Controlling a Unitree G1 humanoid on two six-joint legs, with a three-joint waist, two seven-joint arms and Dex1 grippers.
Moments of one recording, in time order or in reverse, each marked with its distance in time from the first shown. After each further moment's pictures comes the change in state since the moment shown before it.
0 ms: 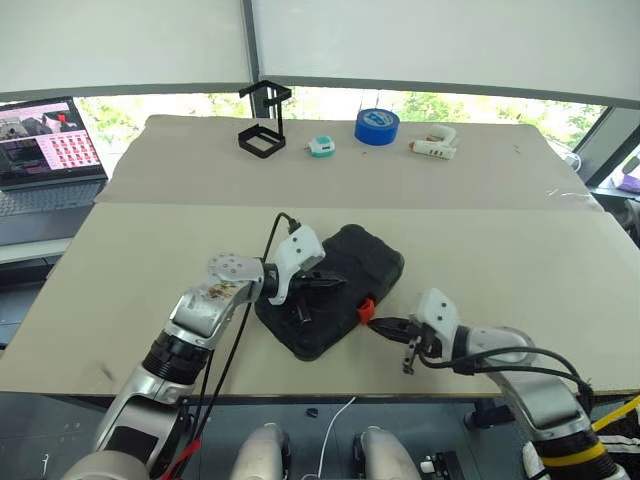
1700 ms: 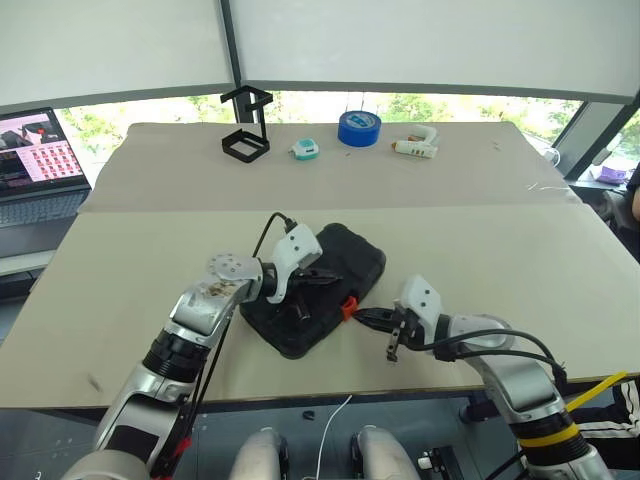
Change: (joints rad) left arm -0.007 0.000 0.009 0.023 0.002 0.027 0.025; right arm -0.108 0.113 0.070 0.075 -0.013 0.054 0.013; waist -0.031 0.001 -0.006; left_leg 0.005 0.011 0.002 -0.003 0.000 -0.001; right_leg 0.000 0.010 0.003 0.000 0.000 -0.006
